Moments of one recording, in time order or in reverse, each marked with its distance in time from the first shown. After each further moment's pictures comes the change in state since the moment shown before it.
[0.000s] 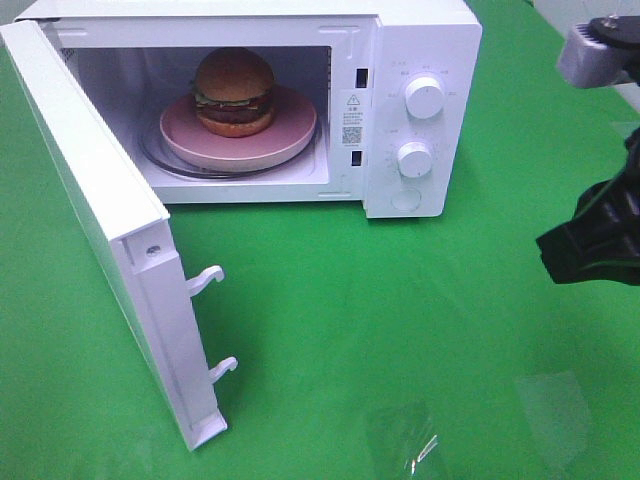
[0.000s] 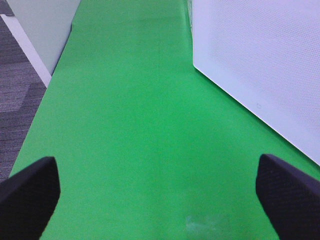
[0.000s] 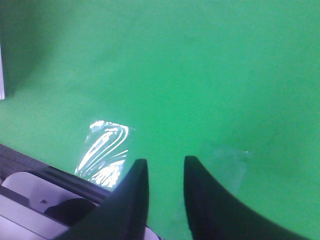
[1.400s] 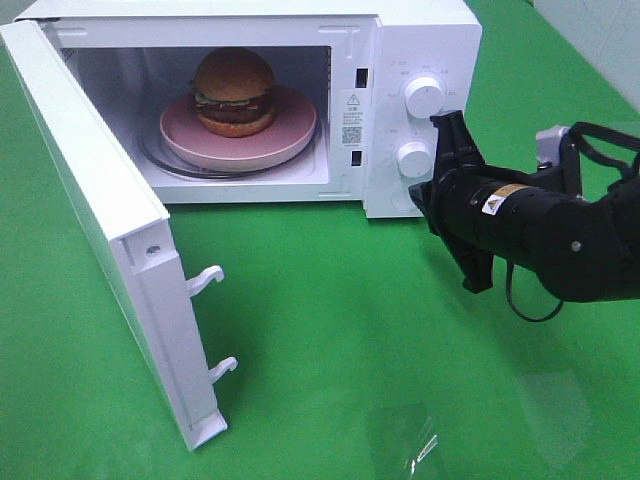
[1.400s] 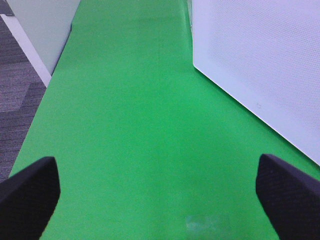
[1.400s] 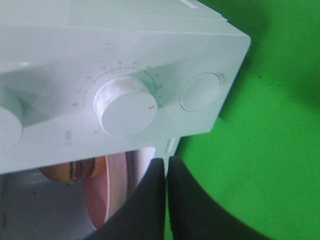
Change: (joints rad) left arm 0.000 0.000 0.000 0.000 0.000 -0.001; right arm 0.000 0.723 0.170 0.338 -1.510 1.110
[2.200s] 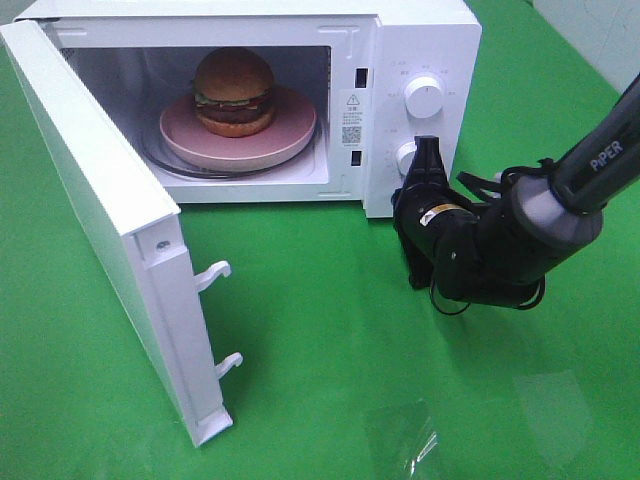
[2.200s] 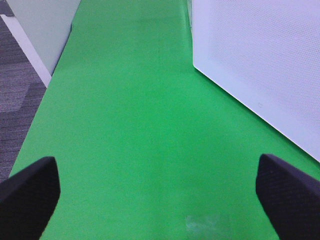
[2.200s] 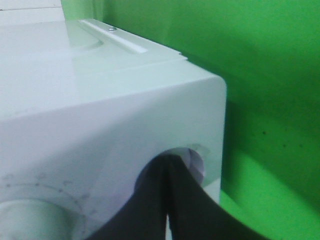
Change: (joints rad) left arm 0.000 0.000 0.000 0.001 0.000 0.000; right arm 0.007 0.397 -0.271 0.188 -0.228 0.155
